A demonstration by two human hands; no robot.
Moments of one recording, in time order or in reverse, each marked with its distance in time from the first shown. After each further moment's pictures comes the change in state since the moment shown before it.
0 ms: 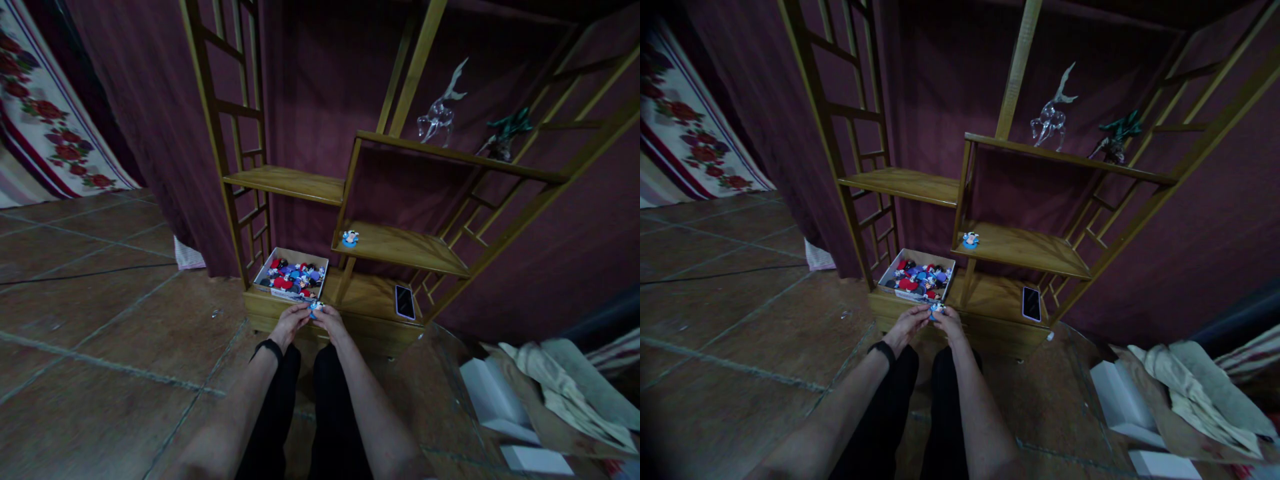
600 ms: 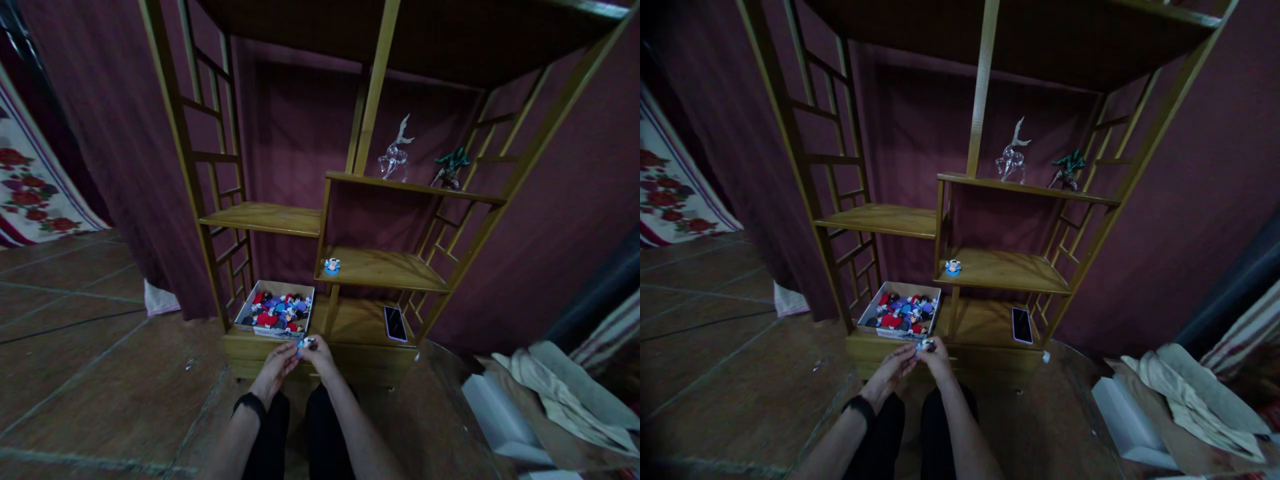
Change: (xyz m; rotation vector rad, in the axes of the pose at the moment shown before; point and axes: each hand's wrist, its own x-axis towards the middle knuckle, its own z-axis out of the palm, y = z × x) left_hand -0.007 0.007 0.002 0.055 -0.027 -0.093; right_hand 0.001 -0.004 0.008 -0.069 0.099 -0.228
